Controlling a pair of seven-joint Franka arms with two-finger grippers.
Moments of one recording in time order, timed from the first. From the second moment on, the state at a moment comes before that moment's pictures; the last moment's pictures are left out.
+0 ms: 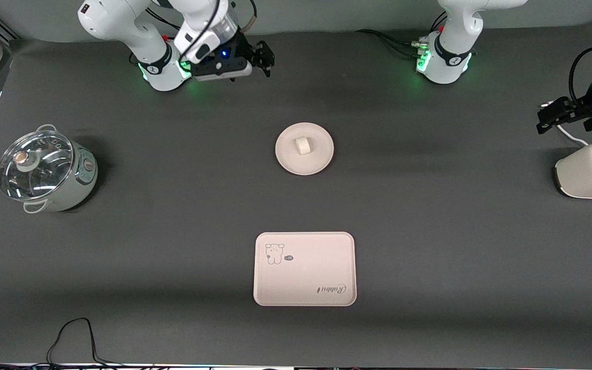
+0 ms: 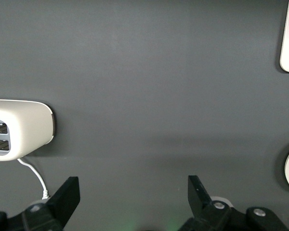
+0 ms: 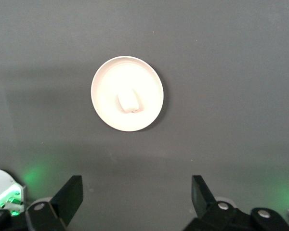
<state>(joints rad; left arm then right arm) -0.03 -0.15 0.04 -1.80 0.03 1.62 -0.02 0.95 -0.20 -0.11 -2.12 0.18 1.99 0.83</state>
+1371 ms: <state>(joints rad) -0.02 -0.12 0.03 -1.80 0.07 1.62 0.07 1.03 0.33 -0.11 -2.44 0.18 3.01 0.83</state>
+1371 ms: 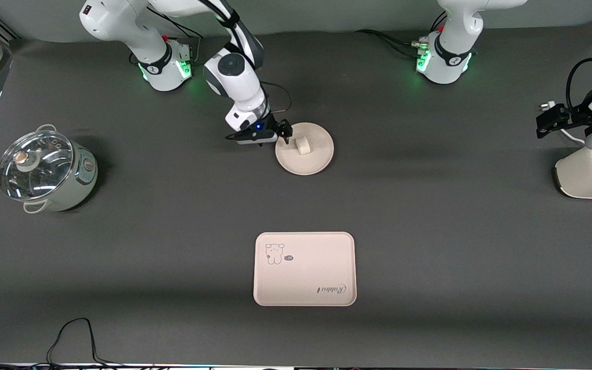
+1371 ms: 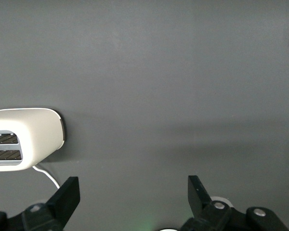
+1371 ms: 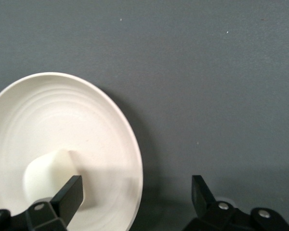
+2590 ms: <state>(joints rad) -0.02 -0.12 0.03 -1.80 0.07 1.60 0.10 1.03 0.37 -0.11 -2.44 0.18 3.07 0.83</state>
